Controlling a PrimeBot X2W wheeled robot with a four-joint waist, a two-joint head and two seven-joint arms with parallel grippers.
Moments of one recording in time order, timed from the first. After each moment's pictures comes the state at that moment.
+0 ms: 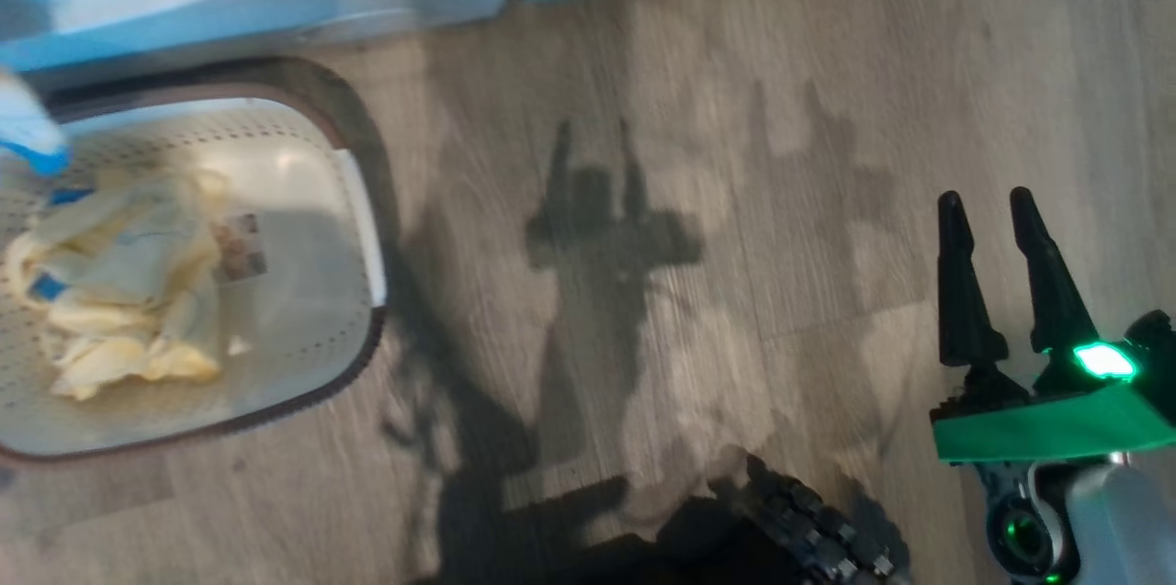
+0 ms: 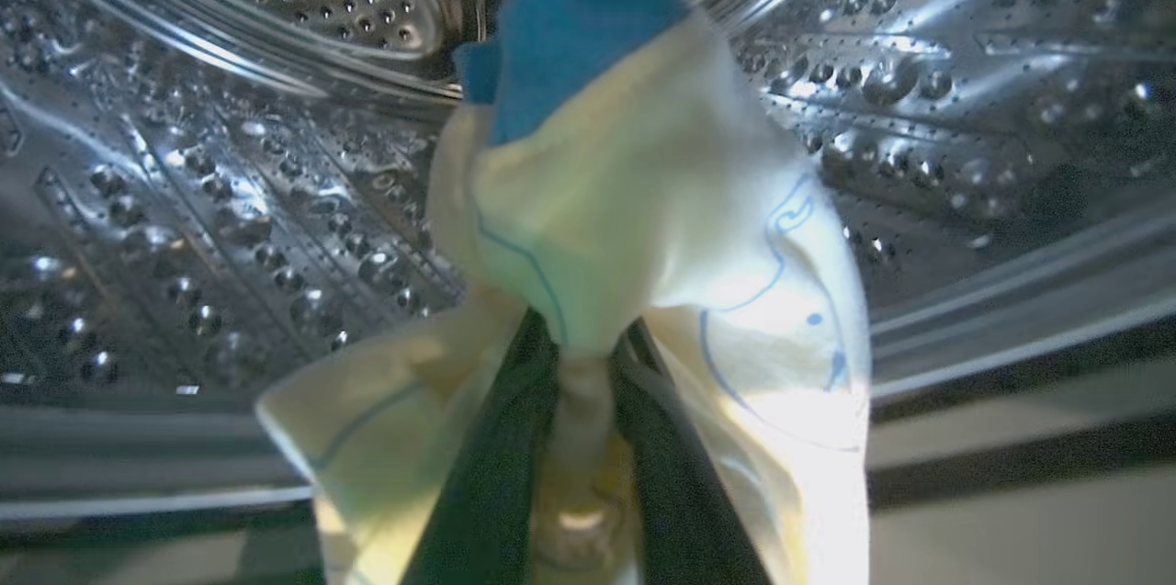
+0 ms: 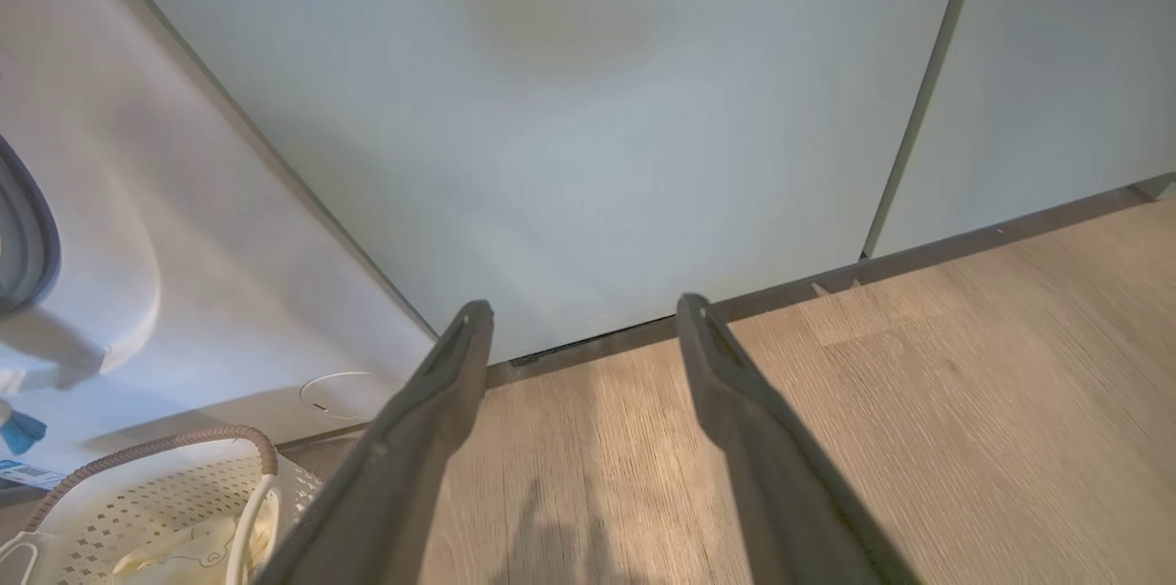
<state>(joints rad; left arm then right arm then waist) -1.16 0.71 -0.13 0.47 -0.48 -0.07 0.43 -0.16 -0.04 0.16 -0.03 0.42 0.13 -0.25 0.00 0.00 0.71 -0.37</state>
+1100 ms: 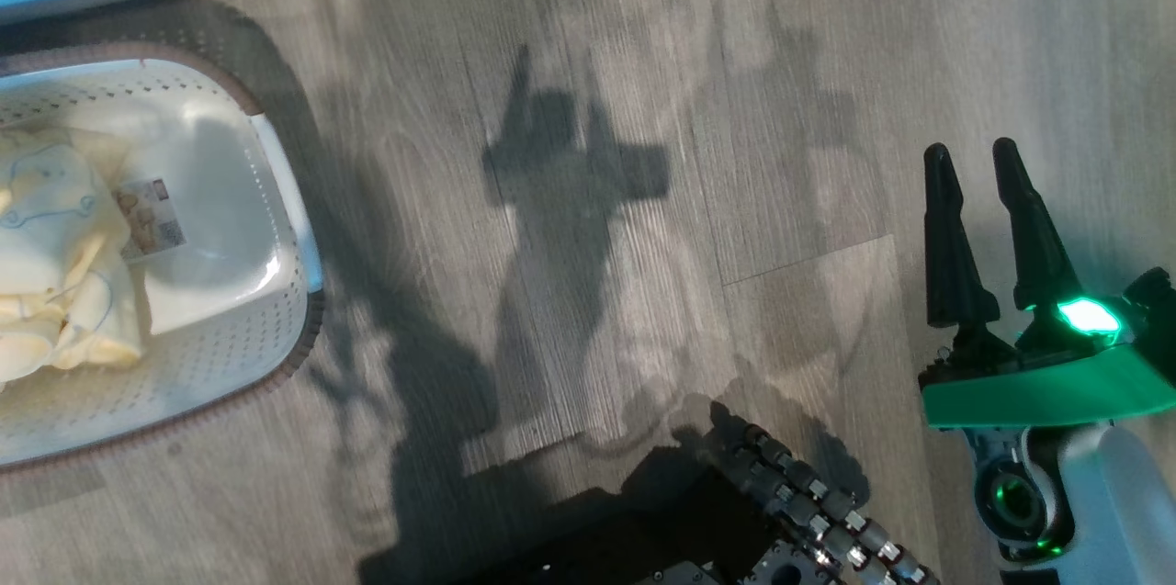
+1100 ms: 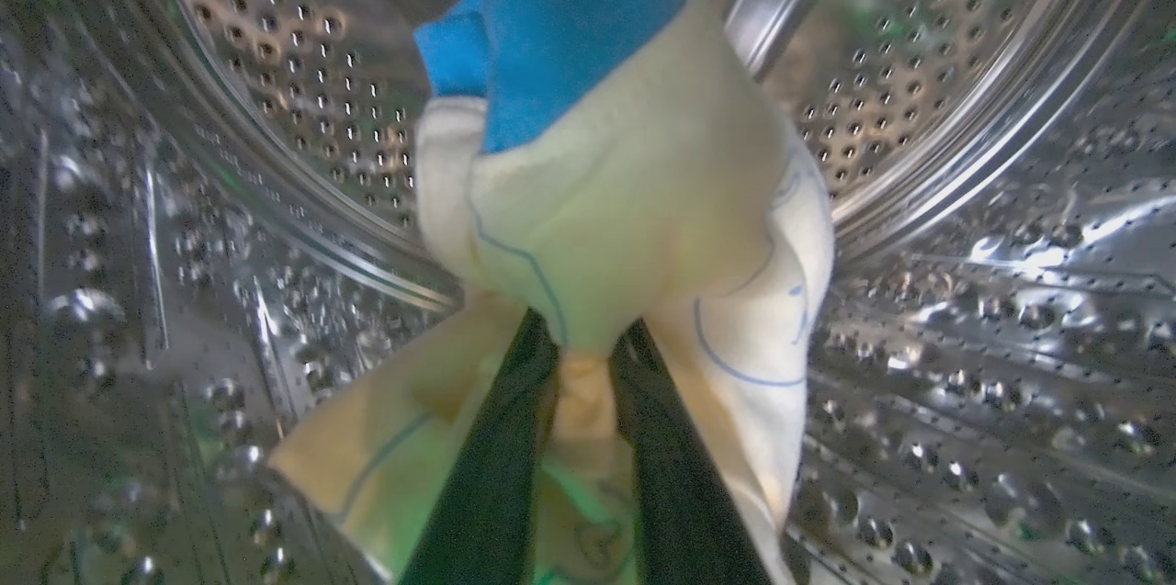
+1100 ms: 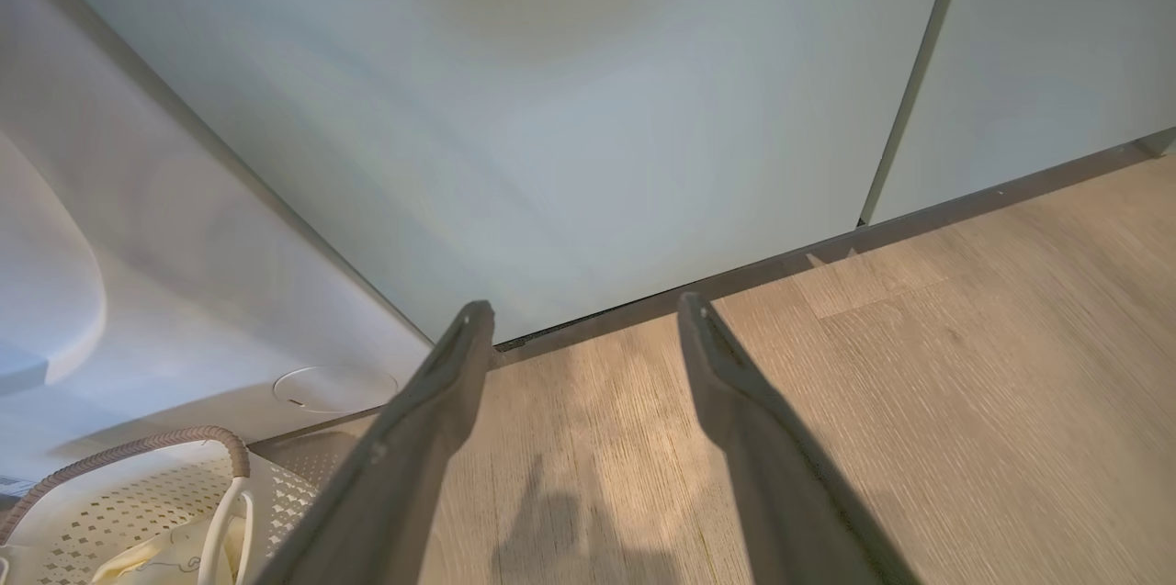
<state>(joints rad) -1.52 0.76 -0.18 0.72 -0.28 -0.02 -0.03 -0.23 -0.04 0.20 -0.04 0.49 0.13 -0.25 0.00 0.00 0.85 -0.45</state>
